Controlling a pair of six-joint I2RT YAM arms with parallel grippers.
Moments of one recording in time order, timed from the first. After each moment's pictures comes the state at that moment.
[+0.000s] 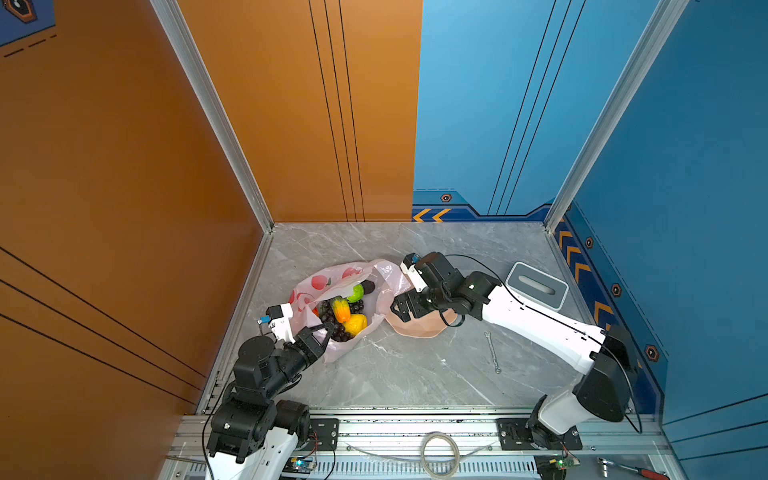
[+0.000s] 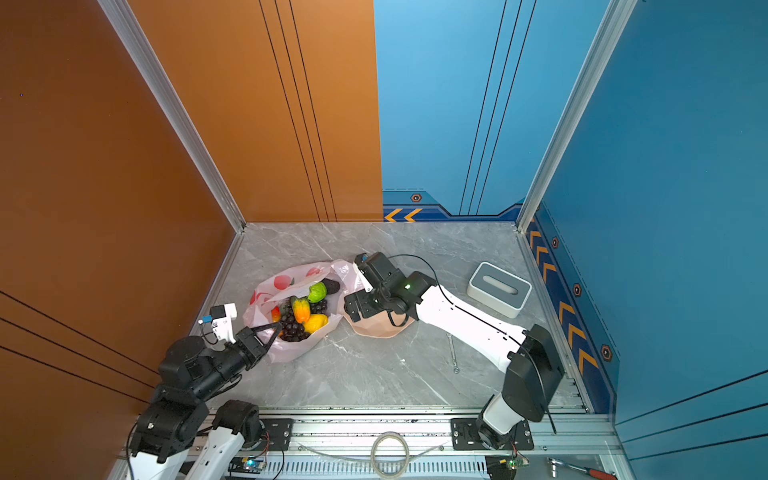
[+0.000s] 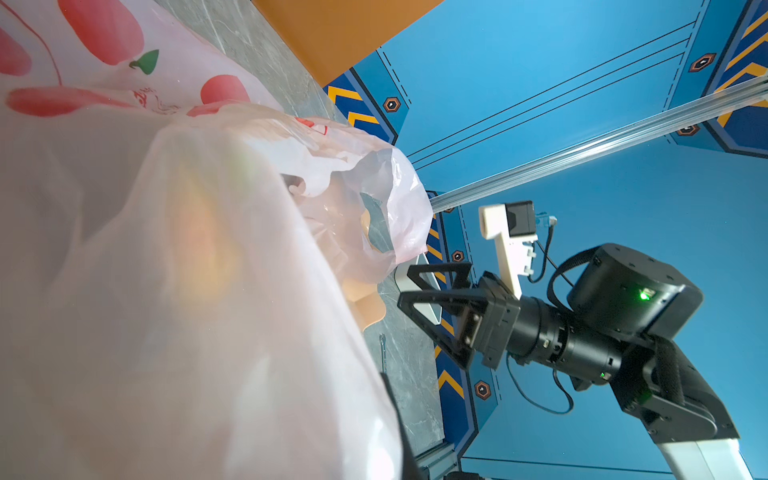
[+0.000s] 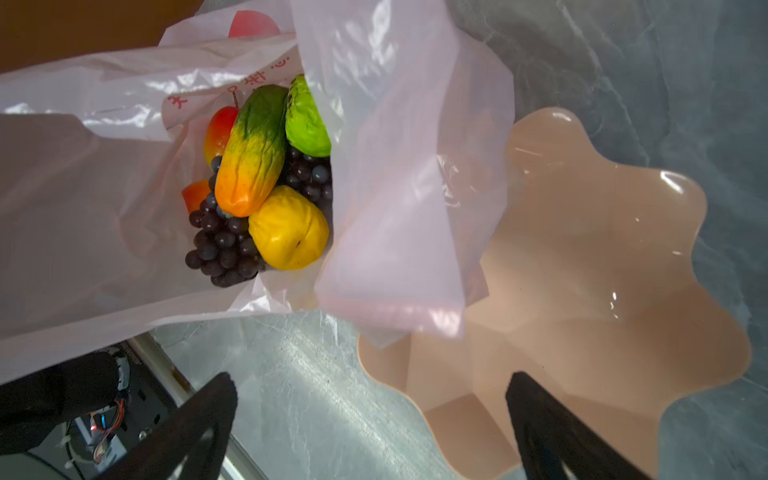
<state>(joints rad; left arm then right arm) -0.17 0.26 0.64 -0.68 0.37 -1.00 0.83 1.62 1.43 -0.69 -0.05 0.33</state>
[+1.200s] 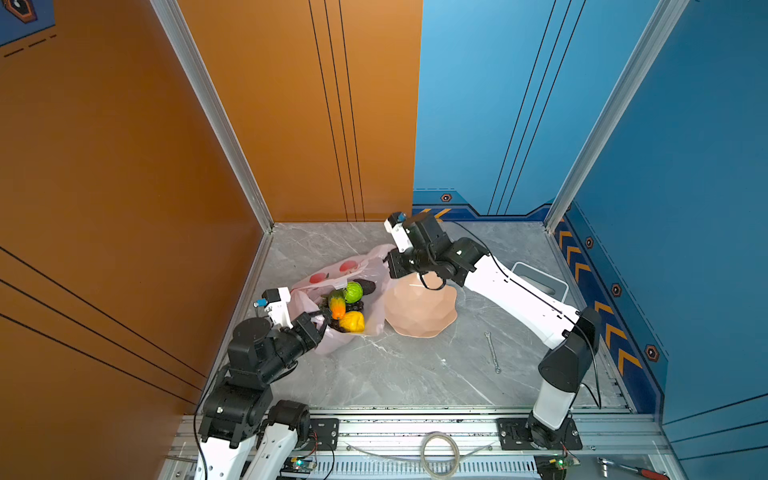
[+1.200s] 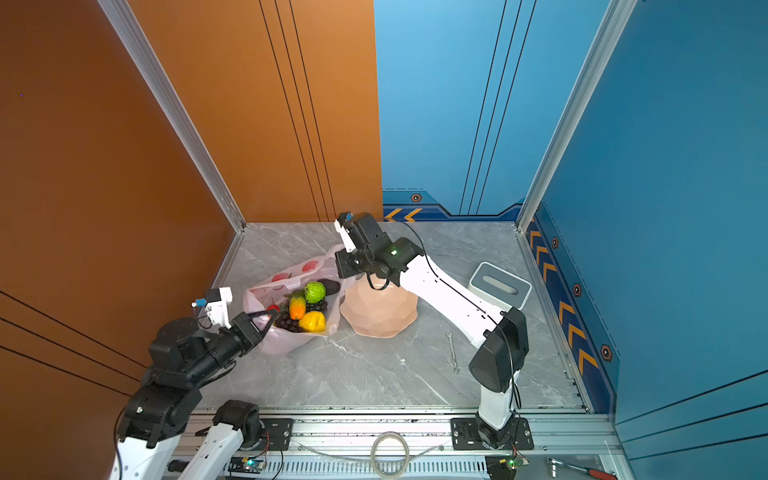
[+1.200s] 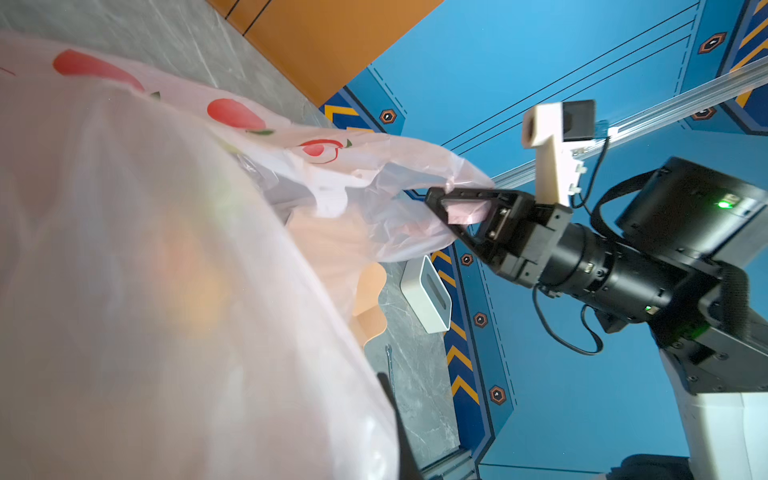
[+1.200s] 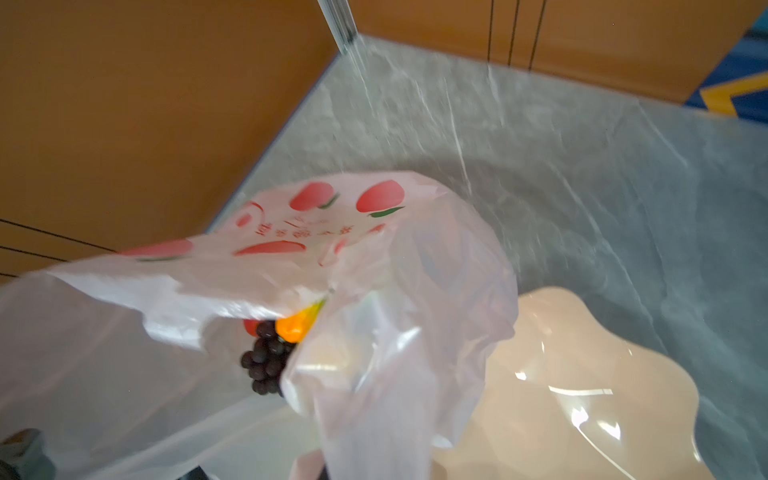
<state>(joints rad) -0.16 0.48 0.87 -0.71 0.34 -0.86 0.80 1.83 1.95 -0.73 -0.11 0.34</state>
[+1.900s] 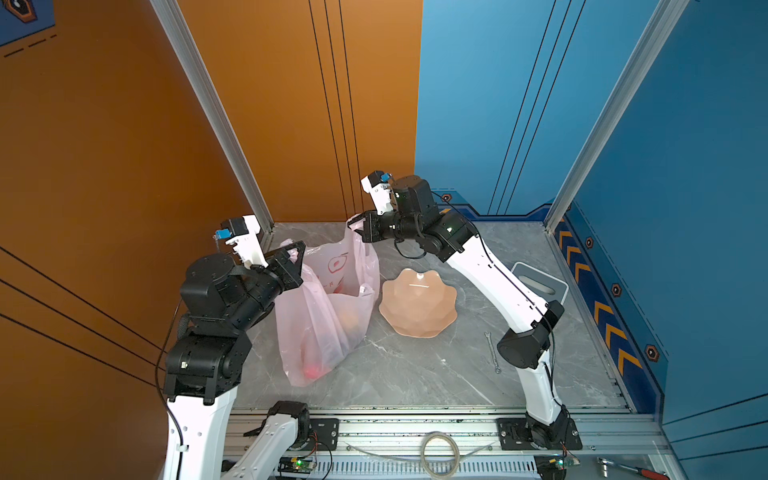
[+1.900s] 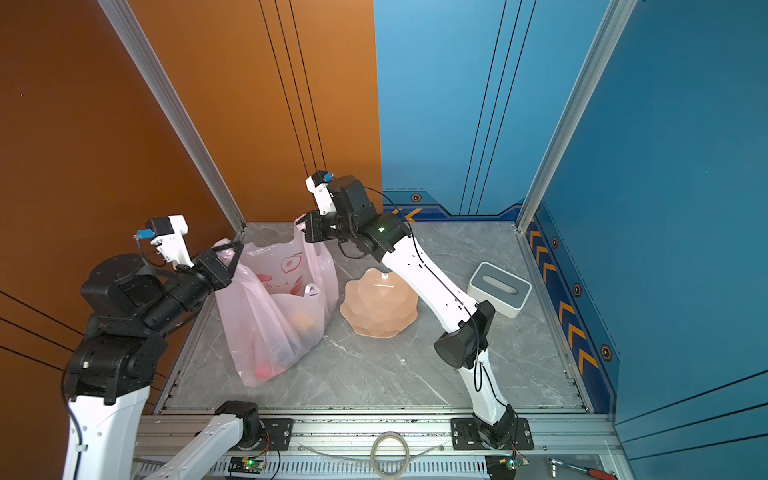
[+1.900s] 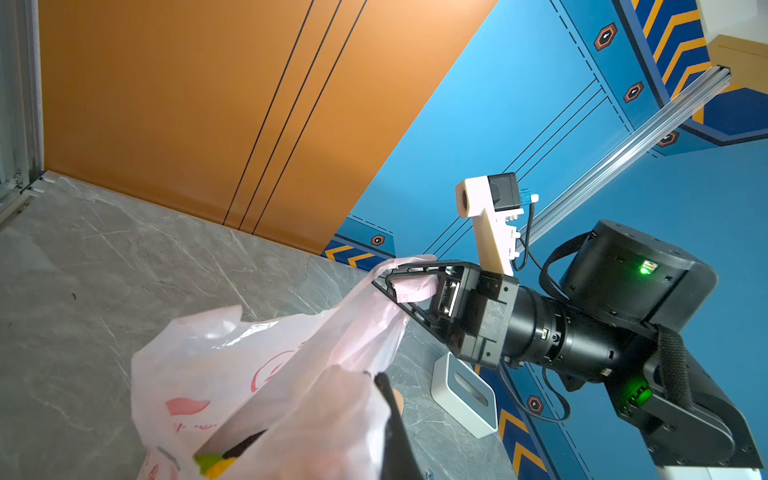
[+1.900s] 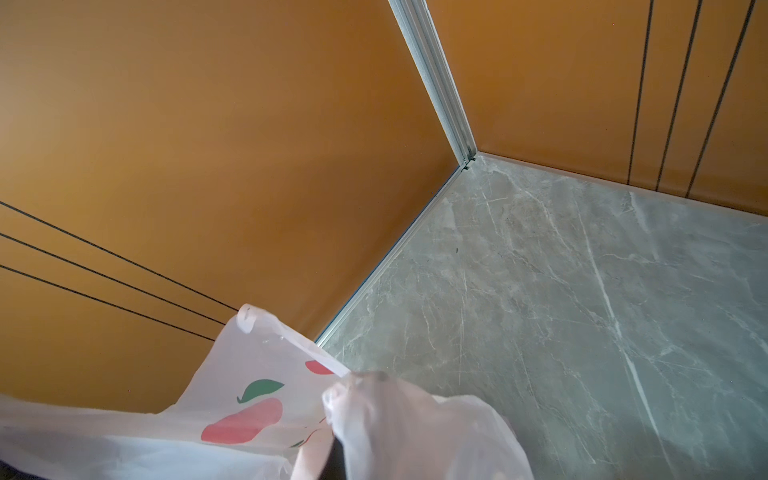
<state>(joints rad) -0.08 0.84 1.43 -0.73 0.25 -0.59 0.80 2.11 2.50 -0.72 -0.32 0.50</state>
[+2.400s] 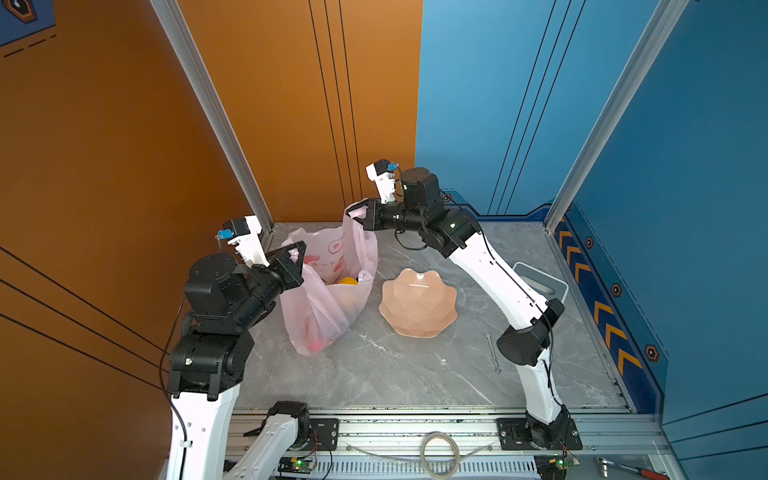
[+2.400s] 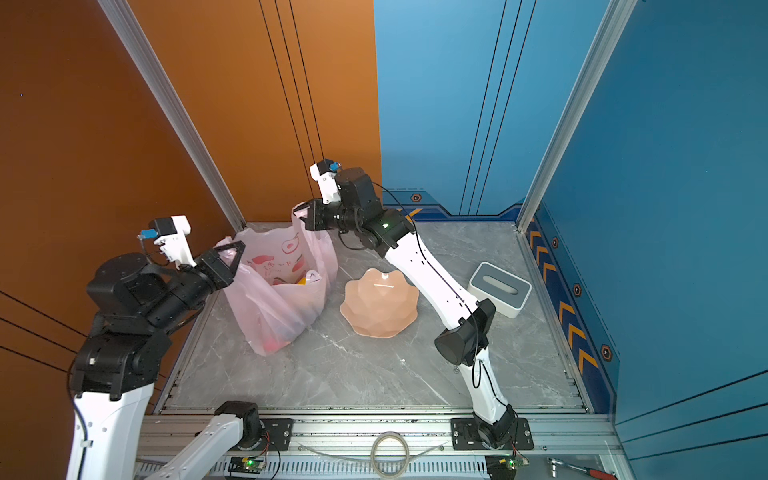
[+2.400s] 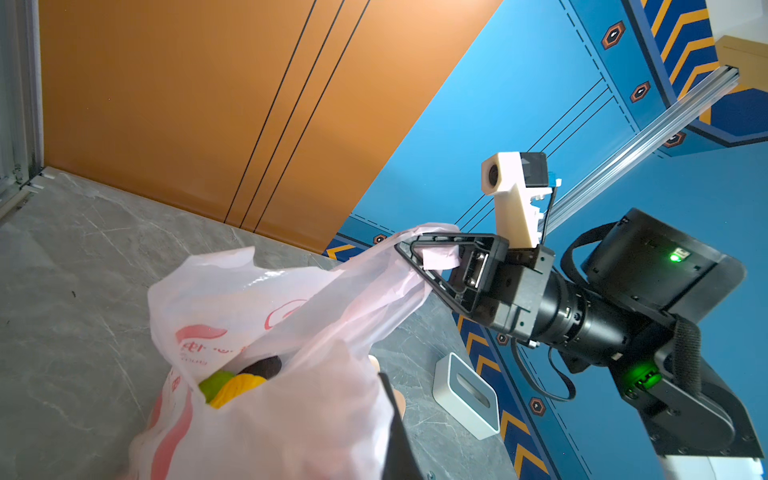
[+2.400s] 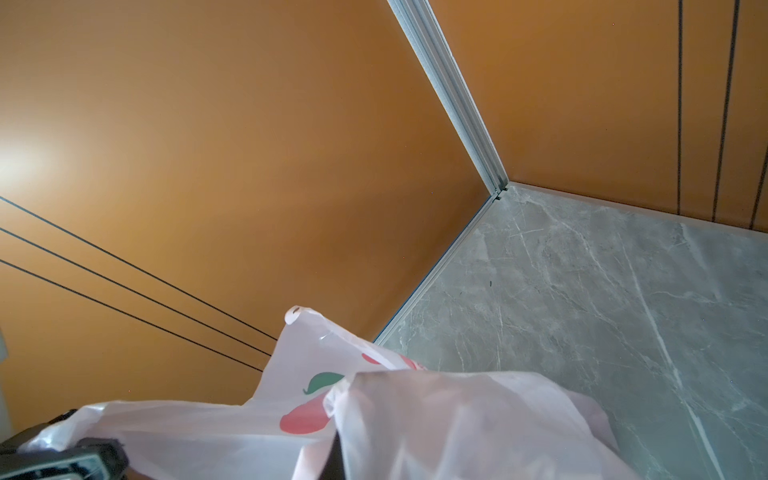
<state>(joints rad) -0.07 0.83 1.36 -0.69 0.27 -0.60 0.77 2.12 2.51 -0.61 -0.39 0.57</state>
